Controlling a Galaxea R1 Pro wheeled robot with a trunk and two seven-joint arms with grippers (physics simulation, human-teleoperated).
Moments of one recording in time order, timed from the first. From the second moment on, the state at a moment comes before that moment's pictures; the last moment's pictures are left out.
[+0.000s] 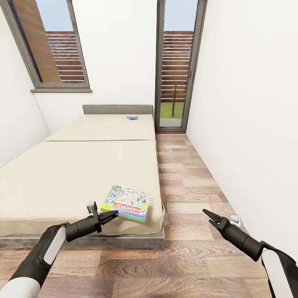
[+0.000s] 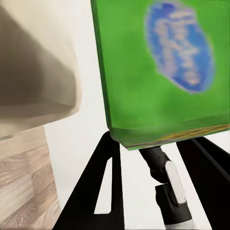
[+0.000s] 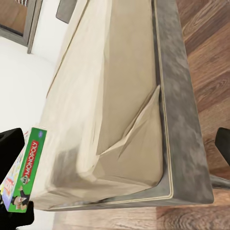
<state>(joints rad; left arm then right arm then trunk) -0.50 0.18 0.08 -0.94 0.59 0.98 -1.10 -0.22 -0.08 -0.41 -1.42 -0.73 0.87 0.53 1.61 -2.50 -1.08</state>
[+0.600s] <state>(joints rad) -0.50 0.31 0.07 -1.01 0.60 1.03 -1.12 -0.22 -0.06 -0.41 -1.43 -0.74 0.85 0.53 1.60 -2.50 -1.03</state>
